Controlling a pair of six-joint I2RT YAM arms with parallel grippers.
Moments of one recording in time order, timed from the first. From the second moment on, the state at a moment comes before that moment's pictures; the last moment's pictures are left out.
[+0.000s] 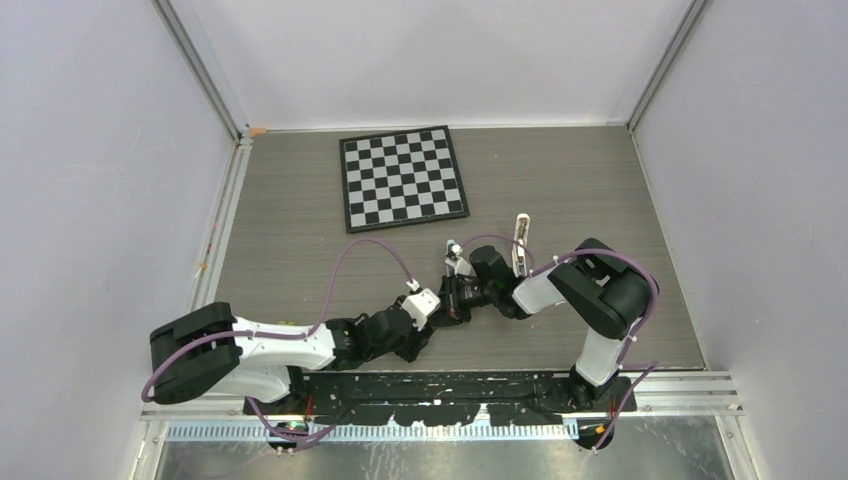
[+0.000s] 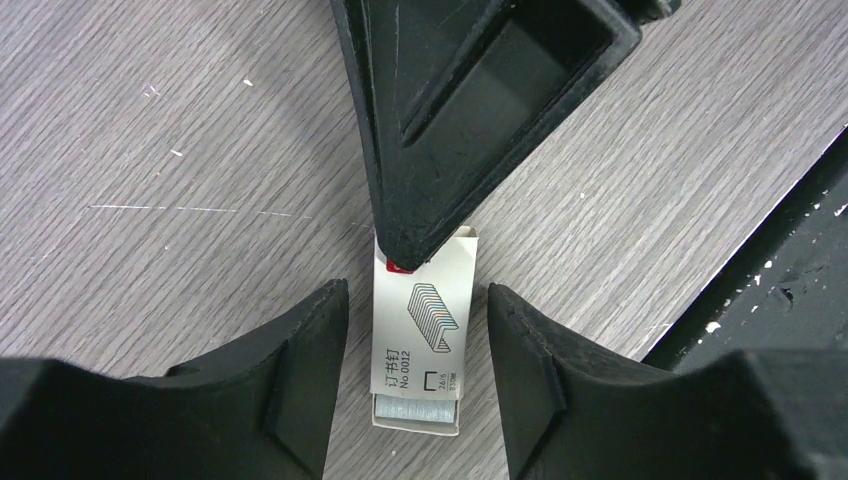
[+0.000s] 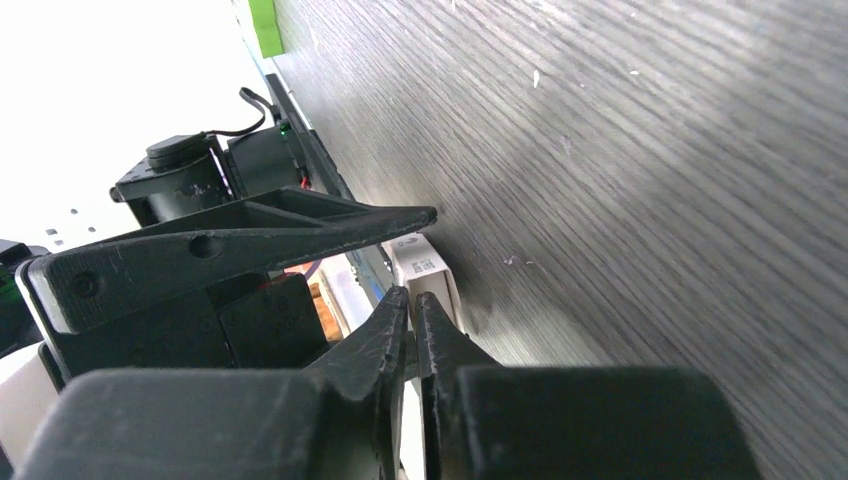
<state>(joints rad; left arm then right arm) -1.20 1.26 0.37 0.19 -0.25 -0.27 0.72 1.78 0.53 0.60 -0.76 1.05</state>
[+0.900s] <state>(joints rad) -1.20 1.15 0.38 0.04 -0.23 -0.30 0.65 1.69 0.47 0.54 -0.76 0.97</state>
